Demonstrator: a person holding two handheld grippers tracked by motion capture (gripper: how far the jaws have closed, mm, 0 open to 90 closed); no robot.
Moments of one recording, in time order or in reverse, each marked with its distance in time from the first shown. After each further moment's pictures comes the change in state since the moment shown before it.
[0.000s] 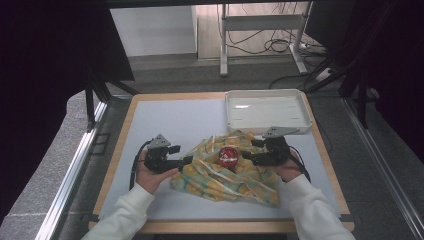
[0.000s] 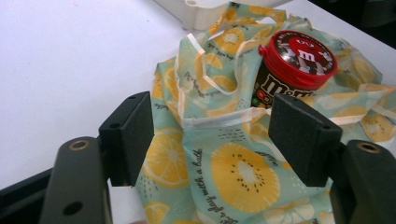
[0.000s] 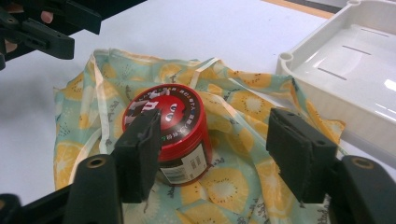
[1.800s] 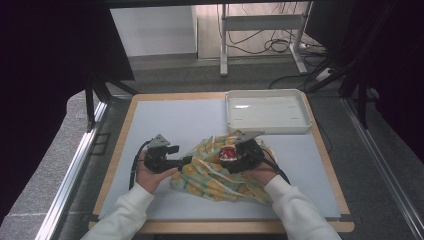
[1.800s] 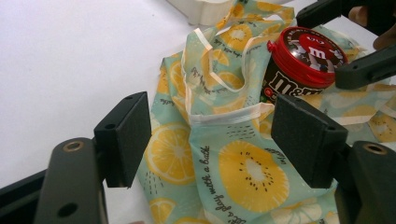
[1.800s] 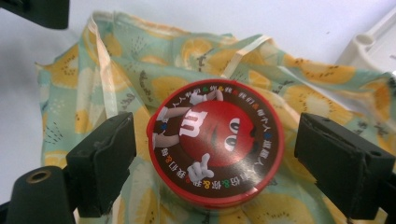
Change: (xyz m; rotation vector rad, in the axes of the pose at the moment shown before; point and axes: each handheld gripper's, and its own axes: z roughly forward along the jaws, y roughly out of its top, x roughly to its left) left arm 0.003 -0.003 0.003 0.014 0.006 -0.019; right arm 0.039 0.007 0.062 0.158 -0.020 -0.053
